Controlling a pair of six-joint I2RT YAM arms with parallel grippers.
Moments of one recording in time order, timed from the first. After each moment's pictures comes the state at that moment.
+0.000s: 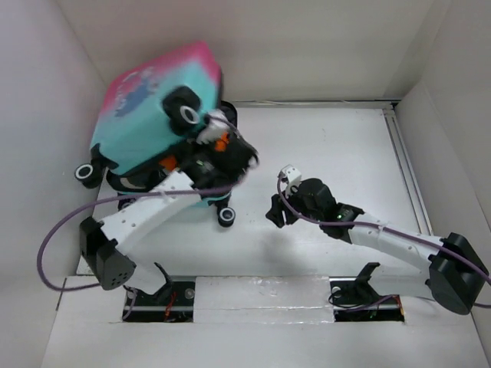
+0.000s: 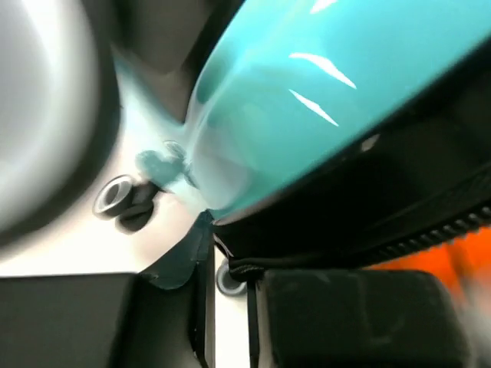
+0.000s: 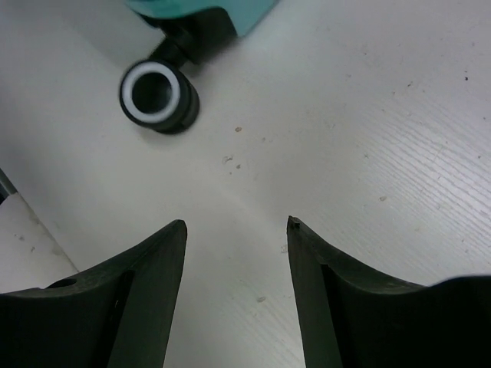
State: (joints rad) left arm -0.76 1.41 1.45 -0.88 -1.52 -0.39; right arm 0.81 1.18 0.65 0.00 -0.11 0.25
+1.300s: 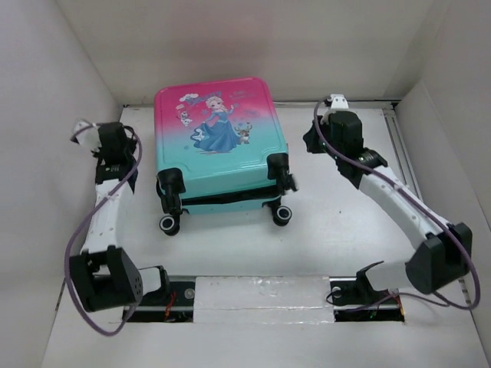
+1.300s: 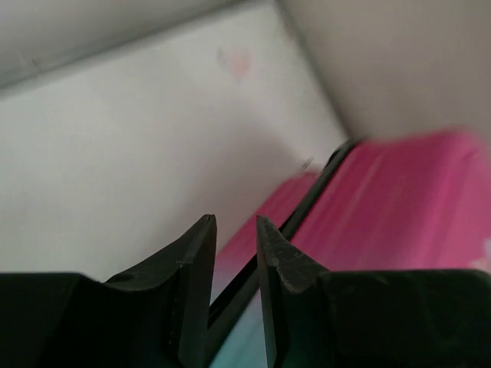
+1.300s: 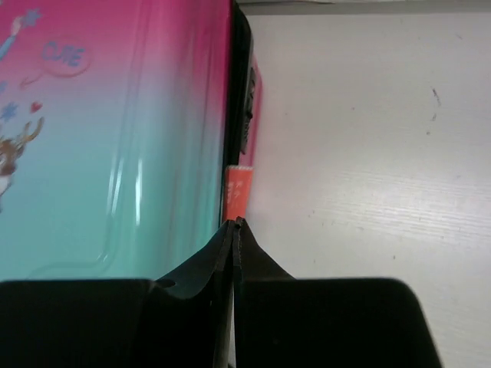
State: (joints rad) left arm 0.15 1.21 1.07 -0.22 -0.42 -0.83; right arm 0.42 1.32 1.17 -0.20 0.06 0.30
